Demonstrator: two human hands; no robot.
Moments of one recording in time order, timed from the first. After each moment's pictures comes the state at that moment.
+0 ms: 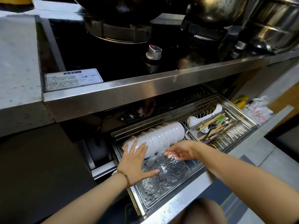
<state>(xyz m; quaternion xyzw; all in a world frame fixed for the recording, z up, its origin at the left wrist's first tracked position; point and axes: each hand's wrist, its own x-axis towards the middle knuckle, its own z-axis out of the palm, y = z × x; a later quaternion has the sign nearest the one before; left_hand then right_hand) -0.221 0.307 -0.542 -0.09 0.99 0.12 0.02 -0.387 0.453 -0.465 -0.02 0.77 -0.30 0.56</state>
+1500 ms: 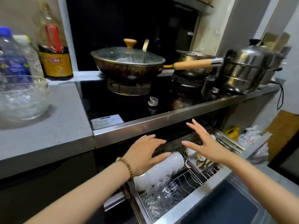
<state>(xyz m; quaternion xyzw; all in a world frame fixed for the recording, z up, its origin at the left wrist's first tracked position) -0.185 0.306 -0.309 0.04 0.98 0.18 -0.11 -0.327 0.509 -0.287 -0.38 0.86 -0.33 0.10</state>
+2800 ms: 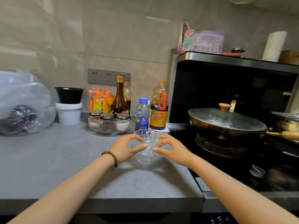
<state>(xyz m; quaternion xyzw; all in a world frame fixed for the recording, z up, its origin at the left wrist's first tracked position) 0.016 0.027 -0.197 -0.27 0.87 0.27 -0.30 -0.163 0.143 -0.187 -0.62 0.70 -0.34 0.09</state>
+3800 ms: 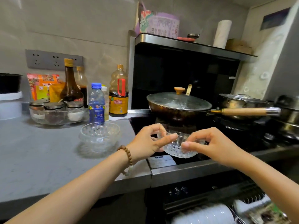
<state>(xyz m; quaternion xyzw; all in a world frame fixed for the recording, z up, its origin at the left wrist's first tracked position) -0.107 0.190 -0.173 -0.06 0.79 0.55 -0.26 -0.231 0.357 -0.140 -0.62 0.70 -0.35 0.04</state>
